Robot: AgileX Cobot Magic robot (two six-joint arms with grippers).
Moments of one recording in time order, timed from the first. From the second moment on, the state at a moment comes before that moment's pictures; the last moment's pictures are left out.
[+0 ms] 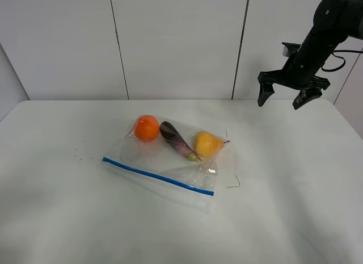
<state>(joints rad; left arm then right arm) -0.02 0.00 -0.50 -0.02 1.06 0.08 0.05 2.09 -1.85 0.14 1.21 -0.05</state>
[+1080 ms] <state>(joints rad) -0.02 0.00 -0.50 -0.02 1.06 0.08 0.05 1.11 -0.81 0.09 1.15 -0.05</state>
